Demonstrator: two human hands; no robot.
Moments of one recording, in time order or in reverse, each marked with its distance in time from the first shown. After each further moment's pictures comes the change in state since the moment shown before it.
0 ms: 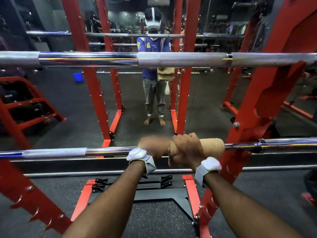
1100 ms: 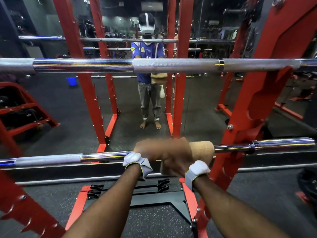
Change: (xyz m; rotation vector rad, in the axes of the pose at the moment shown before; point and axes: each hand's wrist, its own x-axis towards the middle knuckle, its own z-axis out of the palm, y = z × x) left_hand 0.008 -0.003 0.005 -0.126 0.009 -0.063; right_hand 0.007 -0.020 0.005 0.104 0.052 0.050
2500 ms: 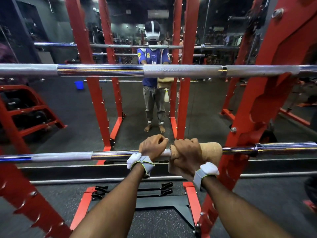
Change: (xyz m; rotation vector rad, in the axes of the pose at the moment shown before) left_hand -0.001 -0.008 0.001 -0.591 0.183 -0.256; right_hand -0.011 0.017 -0.012 -0.047 -0.005 -0.010
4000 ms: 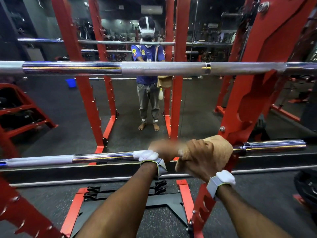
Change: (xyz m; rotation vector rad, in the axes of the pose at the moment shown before) left_hand 0.003 0.065 0.051 0.529 -0.151 0.363; right_hand -0.051 0.071 -0.001 -0.029 0.096 0.085
